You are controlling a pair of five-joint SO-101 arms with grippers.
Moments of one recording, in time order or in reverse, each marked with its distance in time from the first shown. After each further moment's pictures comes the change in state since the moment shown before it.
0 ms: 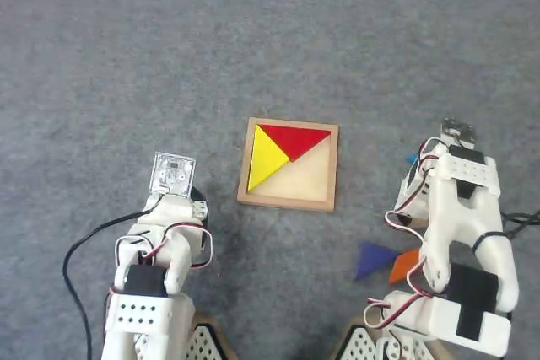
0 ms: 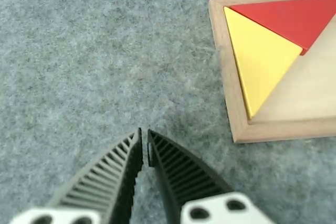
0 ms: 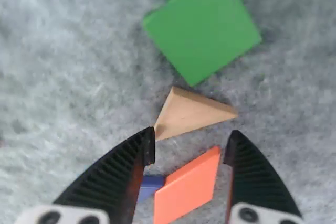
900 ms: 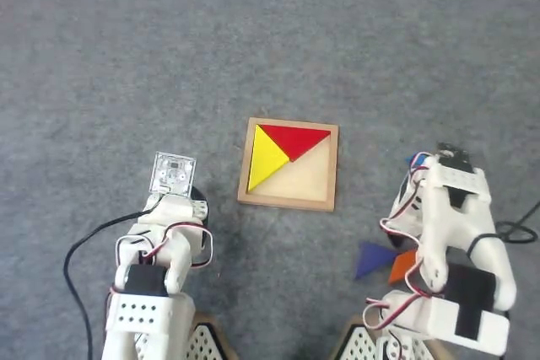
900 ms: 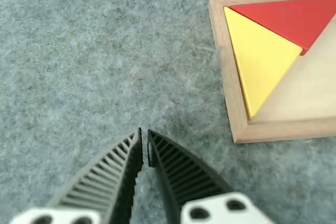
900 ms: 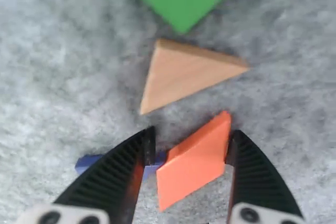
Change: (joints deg) left arm 0.0 0.0 0.0 0.0 0.0; right arm -2.4 0.0 6.4 1.3 -5.0
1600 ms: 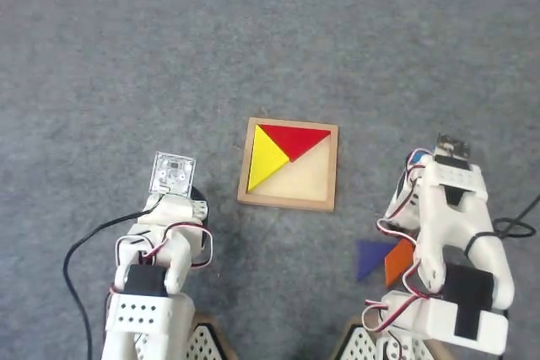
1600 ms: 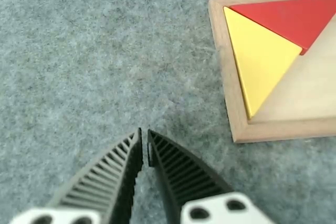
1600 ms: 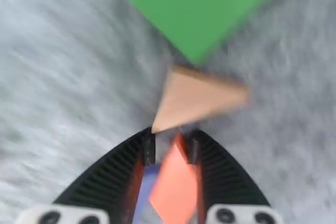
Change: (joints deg) left arm 0.0 0.0 0.0 0.0 0.0; right arm -1.1 -0.1 -3.3 -4.4 -3.6
